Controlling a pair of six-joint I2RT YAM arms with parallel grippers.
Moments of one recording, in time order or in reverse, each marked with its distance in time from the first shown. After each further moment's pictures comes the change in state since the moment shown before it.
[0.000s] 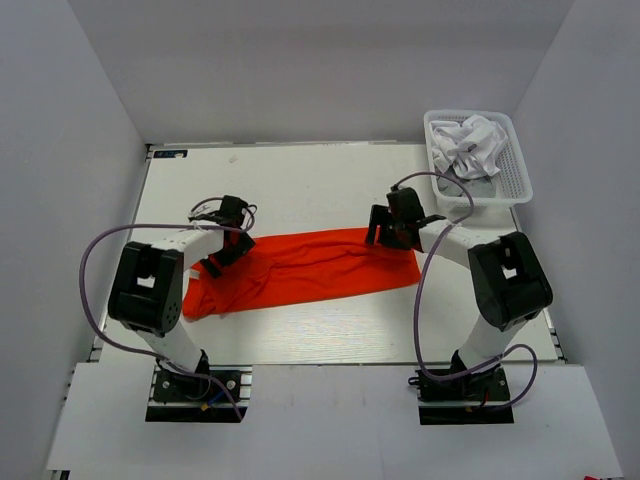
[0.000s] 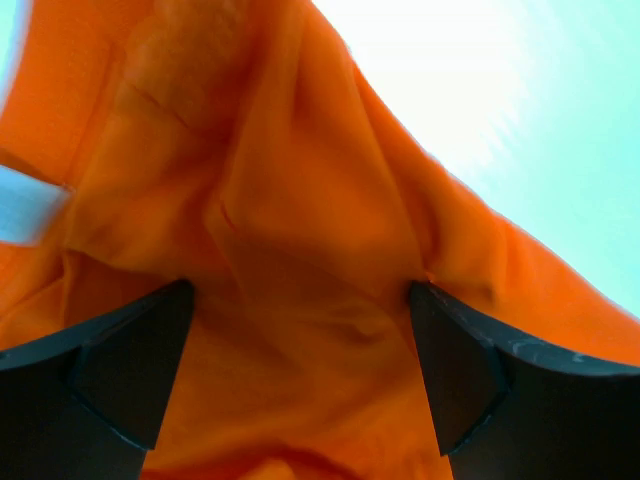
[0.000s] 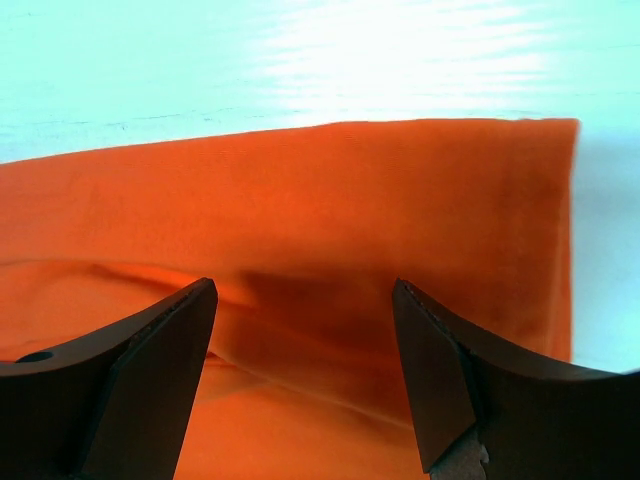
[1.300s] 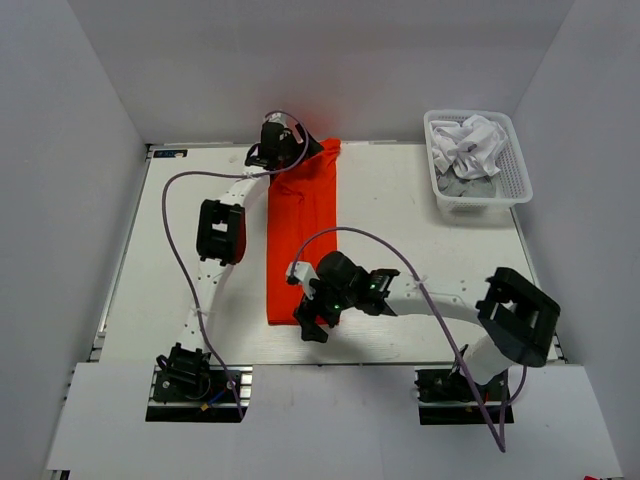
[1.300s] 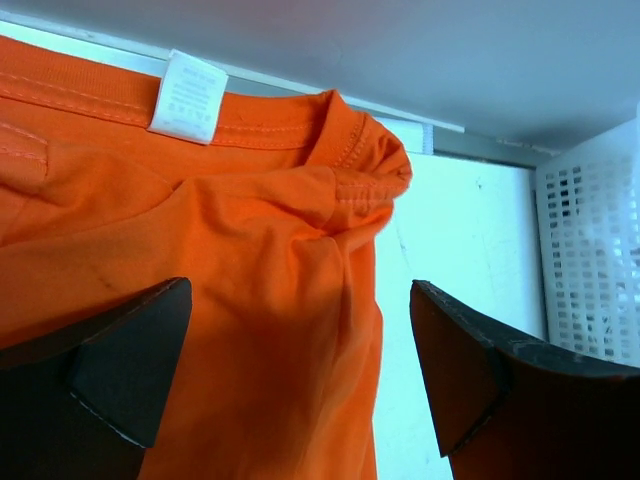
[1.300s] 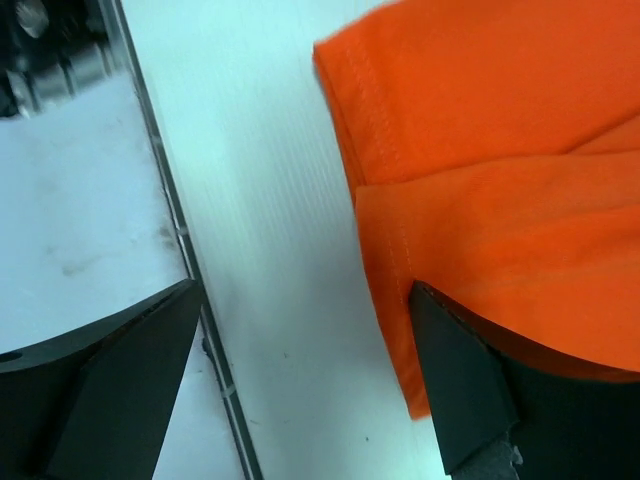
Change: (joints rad) left arm -0.005 1.133 1.459 0.529 0.637 0.276; right arm 0.676 -0.145 -0.117 0.027 -0.402 -0.468
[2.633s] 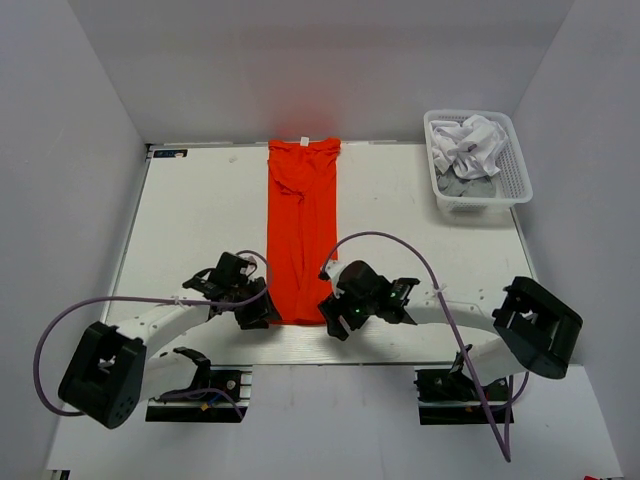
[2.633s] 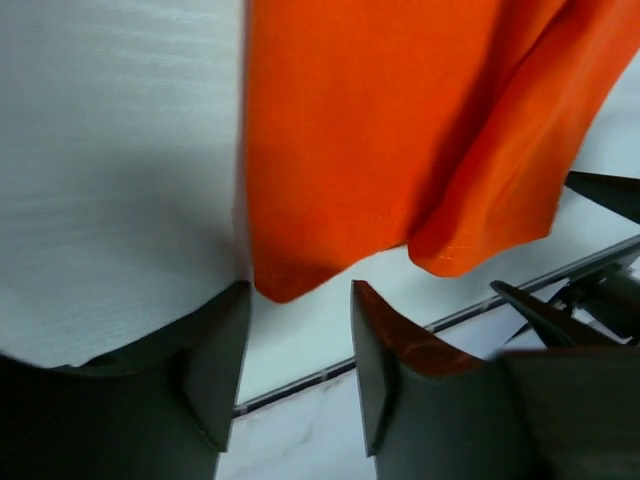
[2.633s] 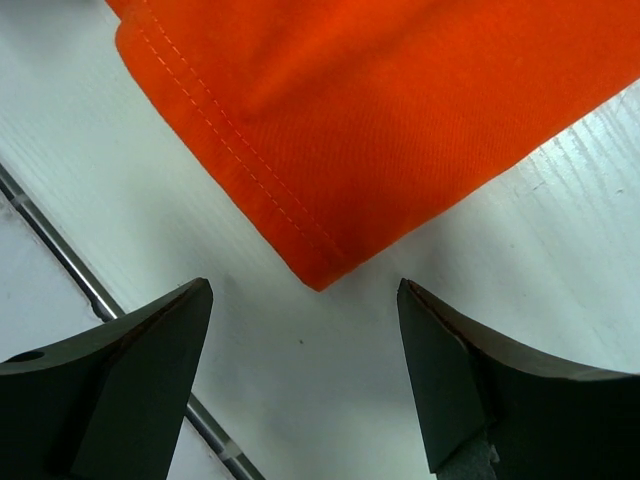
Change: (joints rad) left arm -0.173 -1.636 -1.978 -0.377 0.068 -0.066; right arm -0.061 -0.144 -0.198 -0.032 0.232 0.189
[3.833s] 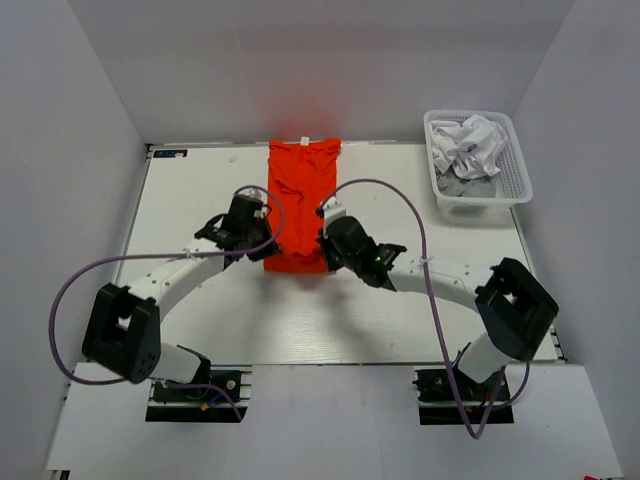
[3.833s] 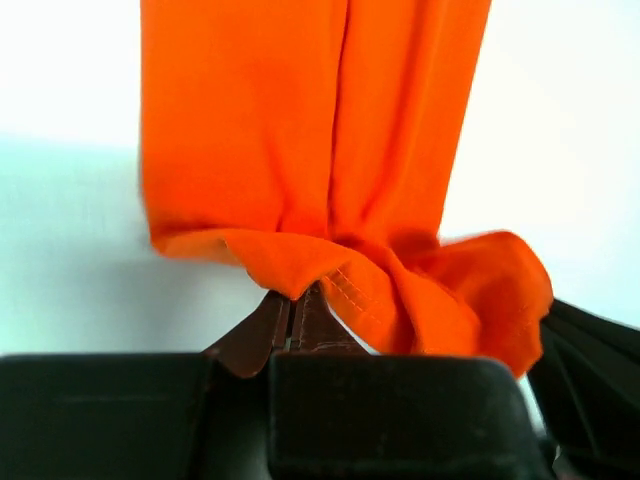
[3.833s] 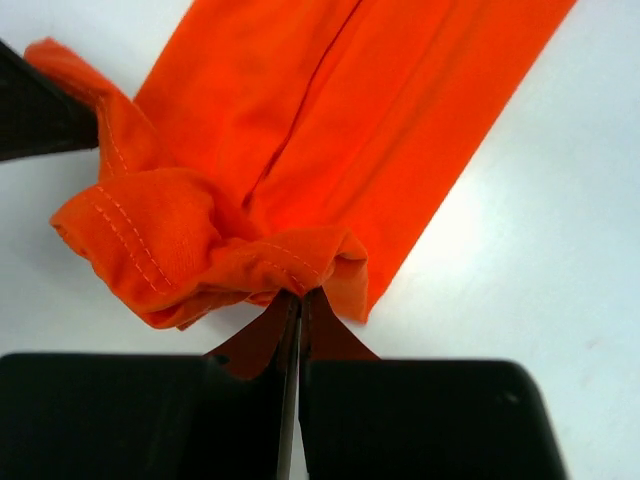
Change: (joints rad) left arm 0.000 0.251 0.448 0.045 -0.280 0.065; right arm -0.105 0.143 0.286 0.135 0.349 0.048
